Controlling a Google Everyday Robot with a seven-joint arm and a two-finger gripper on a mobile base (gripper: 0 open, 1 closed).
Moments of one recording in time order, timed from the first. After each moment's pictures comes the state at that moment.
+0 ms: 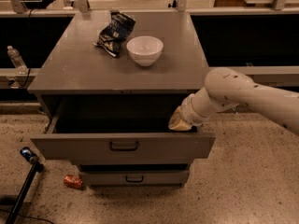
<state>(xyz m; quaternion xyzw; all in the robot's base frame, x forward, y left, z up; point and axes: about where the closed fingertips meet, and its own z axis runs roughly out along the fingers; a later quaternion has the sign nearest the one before) 0.588 -0.095 0.670 -0.69 0.68 0.09 0.25</state>
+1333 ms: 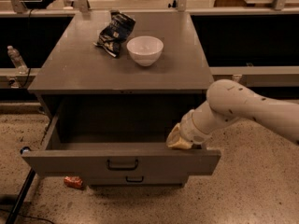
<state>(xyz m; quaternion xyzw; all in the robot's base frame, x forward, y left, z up) 0.511 -0.083 0.658 -0.67 0.69 0.15 0.21</state>
